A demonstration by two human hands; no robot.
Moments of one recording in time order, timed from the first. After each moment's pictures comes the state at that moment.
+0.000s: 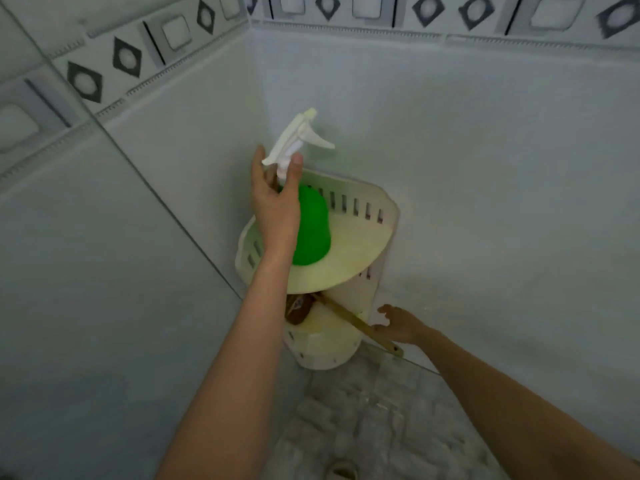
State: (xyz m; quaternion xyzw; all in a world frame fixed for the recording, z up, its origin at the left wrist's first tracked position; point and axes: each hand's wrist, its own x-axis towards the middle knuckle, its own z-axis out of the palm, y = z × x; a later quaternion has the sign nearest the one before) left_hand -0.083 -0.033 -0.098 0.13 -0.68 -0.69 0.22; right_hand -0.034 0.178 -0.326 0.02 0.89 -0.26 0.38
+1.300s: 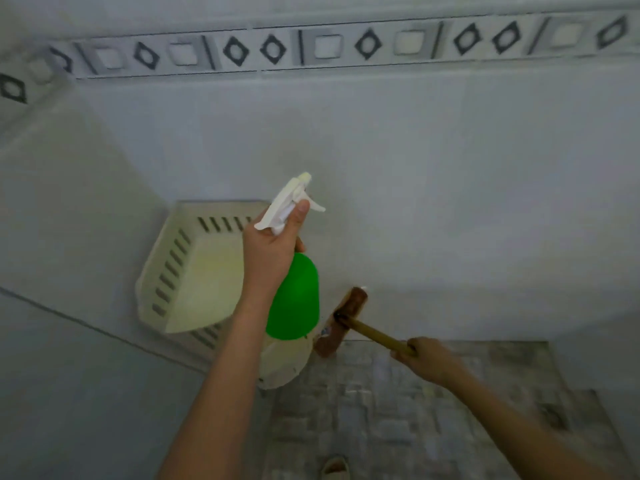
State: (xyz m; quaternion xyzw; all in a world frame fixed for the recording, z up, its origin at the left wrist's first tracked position) left_hand -0.013 0.062 -0.081 -0.05 -0.75 -0.66 0.03; right_hand 0.134 0.289 -0.290 0.20 0.91 -0.26 0.25
